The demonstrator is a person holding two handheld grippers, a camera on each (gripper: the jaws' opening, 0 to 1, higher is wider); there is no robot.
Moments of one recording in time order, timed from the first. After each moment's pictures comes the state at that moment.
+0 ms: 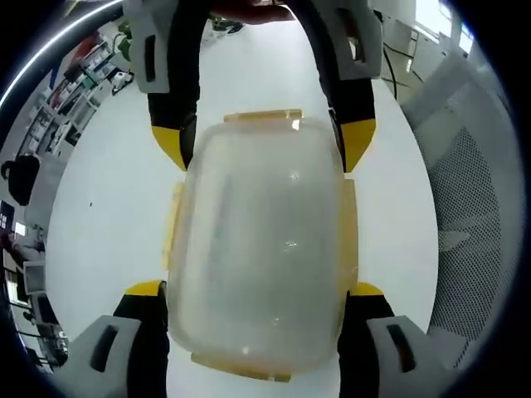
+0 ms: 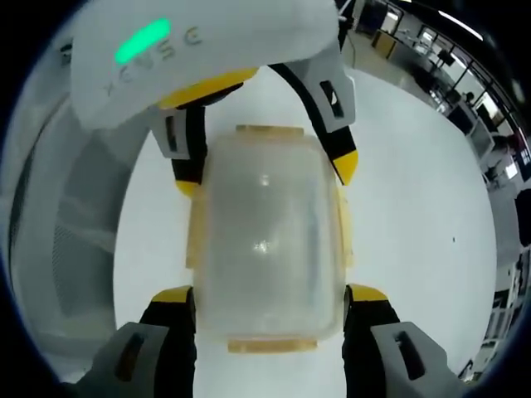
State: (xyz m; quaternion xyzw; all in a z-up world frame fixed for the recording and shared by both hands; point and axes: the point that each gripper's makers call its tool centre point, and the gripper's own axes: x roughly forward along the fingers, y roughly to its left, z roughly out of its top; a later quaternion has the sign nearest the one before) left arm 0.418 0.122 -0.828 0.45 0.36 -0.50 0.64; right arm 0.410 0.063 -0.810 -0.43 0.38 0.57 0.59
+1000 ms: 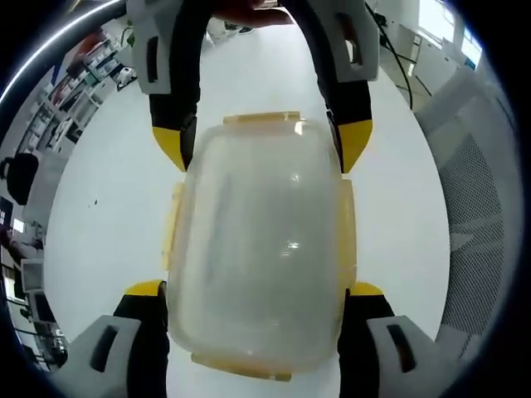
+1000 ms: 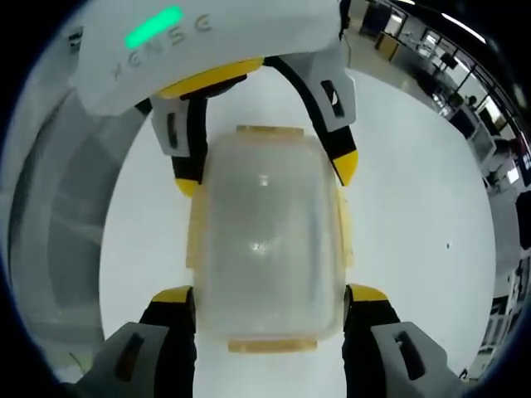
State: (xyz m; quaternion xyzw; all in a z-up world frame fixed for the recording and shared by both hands) left arm 0.447 0.123 -0.826 0.44 0.36 -0.50 0.65; right arm 0.441 0.063 -0.809 -0.43 0.38 0.58 0.58
